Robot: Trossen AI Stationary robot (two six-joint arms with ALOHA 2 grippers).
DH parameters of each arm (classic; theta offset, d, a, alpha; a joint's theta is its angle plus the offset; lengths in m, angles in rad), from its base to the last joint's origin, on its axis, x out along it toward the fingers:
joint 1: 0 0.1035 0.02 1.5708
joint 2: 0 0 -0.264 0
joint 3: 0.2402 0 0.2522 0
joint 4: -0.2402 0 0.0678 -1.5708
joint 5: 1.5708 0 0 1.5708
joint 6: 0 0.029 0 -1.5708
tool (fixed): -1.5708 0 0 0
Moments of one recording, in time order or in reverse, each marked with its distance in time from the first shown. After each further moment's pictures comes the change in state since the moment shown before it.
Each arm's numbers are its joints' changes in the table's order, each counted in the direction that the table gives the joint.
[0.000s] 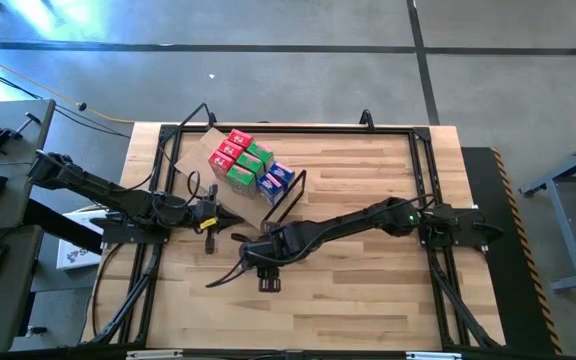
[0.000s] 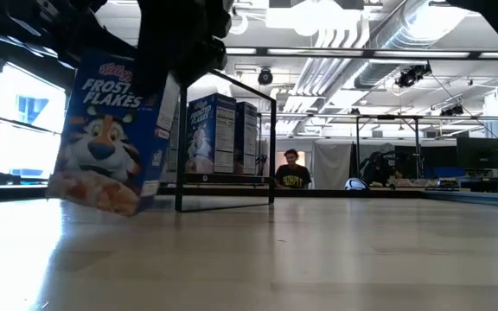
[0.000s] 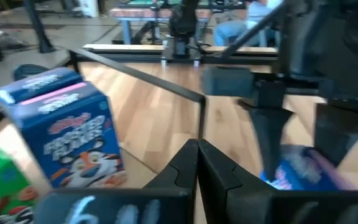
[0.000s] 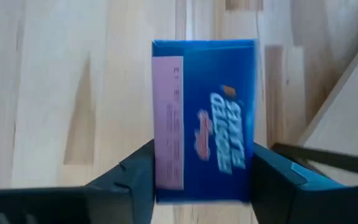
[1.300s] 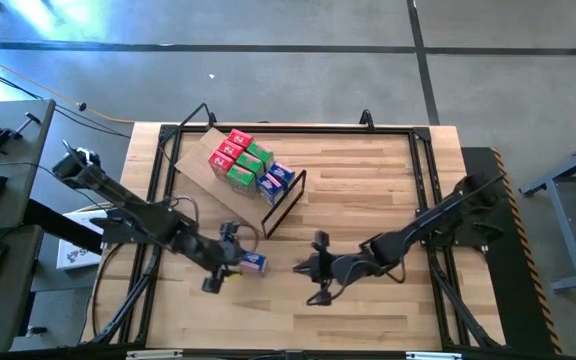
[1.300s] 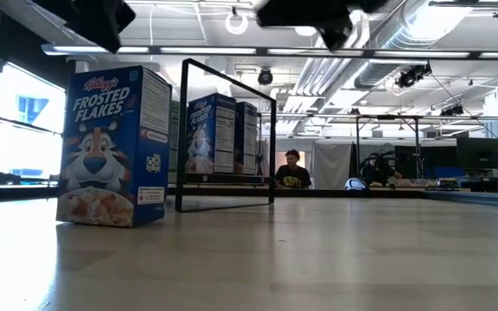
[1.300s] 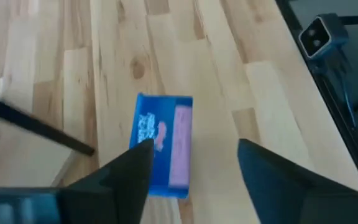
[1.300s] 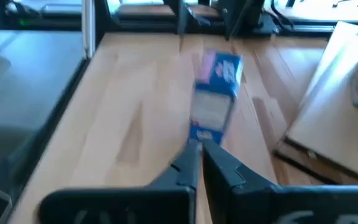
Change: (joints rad) left arm -0.239 -0.466 0.594 -0.725 -0.113 -0.158; right arm 0.220 0.718 -1.295 1.190 -0.310 0.003
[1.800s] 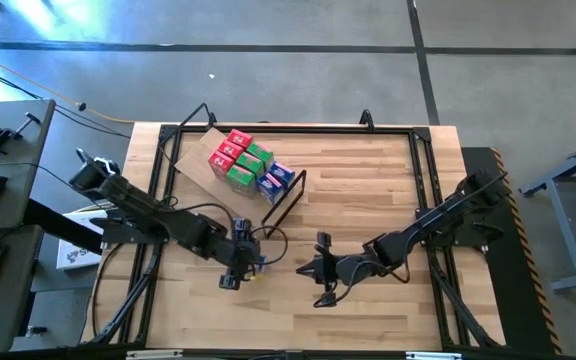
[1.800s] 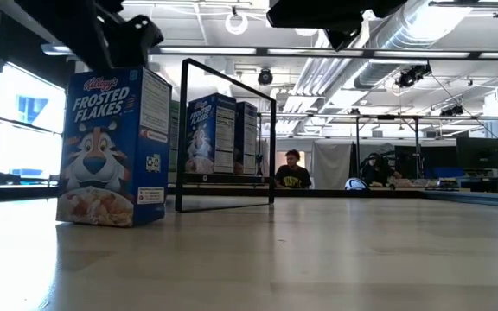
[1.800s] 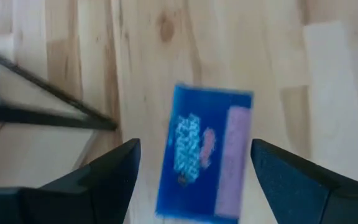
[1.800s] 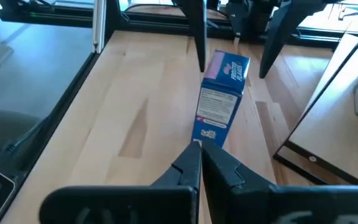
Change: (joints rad) left arm 0.078 -0.250 0.216 -0.218 -0.004 -0.007; right arm 0.016 0.028 -0.066 0.052 0.007 -0.063
